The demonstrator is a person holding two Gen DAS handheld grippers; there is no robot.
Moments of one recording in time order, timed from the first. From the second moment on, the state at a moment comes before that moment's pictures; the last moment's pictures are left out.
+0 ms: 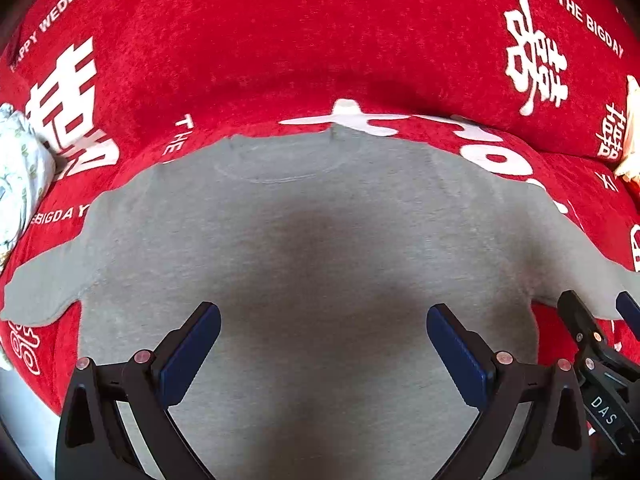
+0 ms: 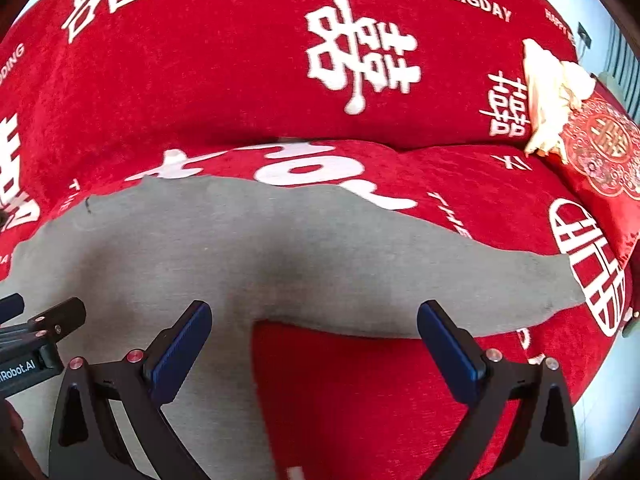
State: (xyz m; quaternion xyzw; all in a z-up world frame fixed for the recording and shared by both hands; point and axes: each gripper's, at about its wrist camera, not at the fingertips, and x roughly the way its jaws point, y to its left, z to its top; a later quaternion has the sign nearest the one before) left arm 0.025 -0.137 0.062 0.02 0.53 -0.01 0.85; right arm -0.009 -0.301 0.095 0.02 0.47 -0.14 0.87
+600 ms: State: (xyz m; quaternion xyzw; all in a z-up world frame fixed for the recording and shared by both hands) left arm 0.036 -0.227 0.058 0.06 0.53 -0.06 0.85; right arm -0.026 -0.392 0.084 0.06 0.46 -0.21 0.86
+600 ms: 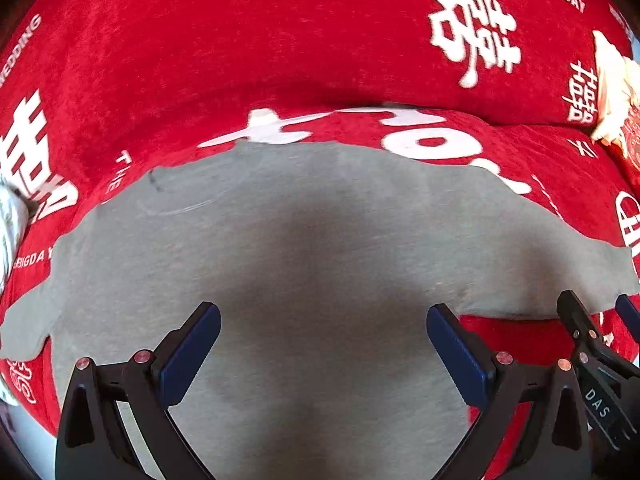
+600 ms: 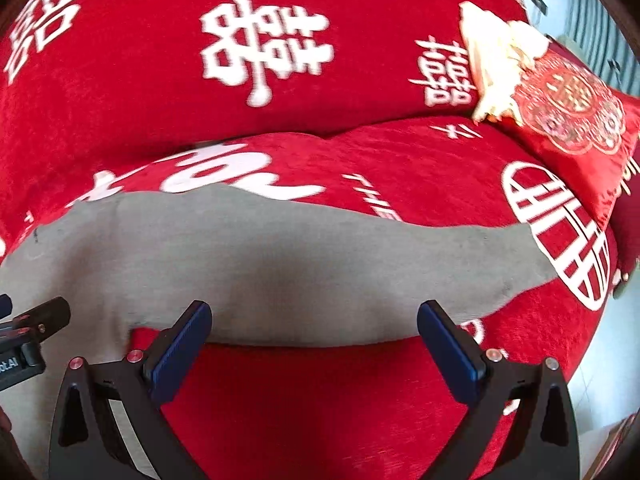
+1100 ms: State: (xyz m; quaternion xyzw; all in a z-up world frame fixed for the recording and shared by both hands) left arm 0.042 -0.306 0.044 0.10 0.53 -0.10 0.84; right arm -0.071 -0.512 0.069 0.15 0.46 -0.28 0.83
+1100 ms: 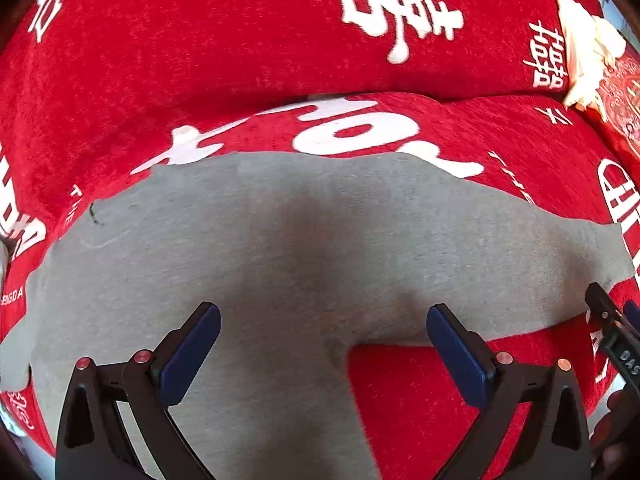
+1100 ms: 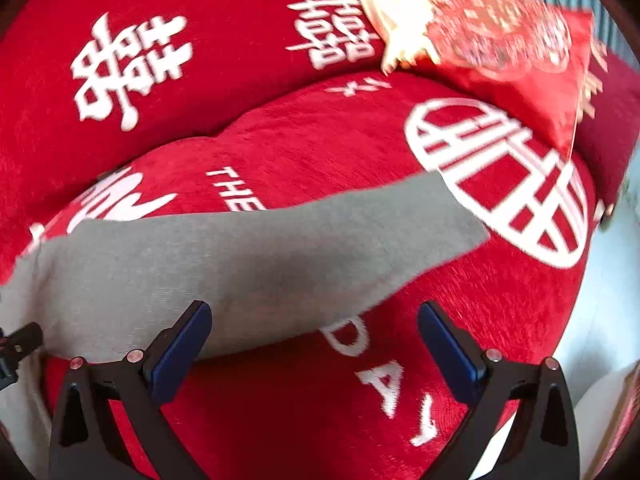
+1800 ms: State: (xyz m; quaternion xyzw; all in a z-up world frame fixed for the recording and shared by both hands) left arm 0.077 -0.291 0.025 0.05 0.55 -0.07 0.83; right arm -0.069 -0.609 0.056 0.26 0.38 -0.23 0.85
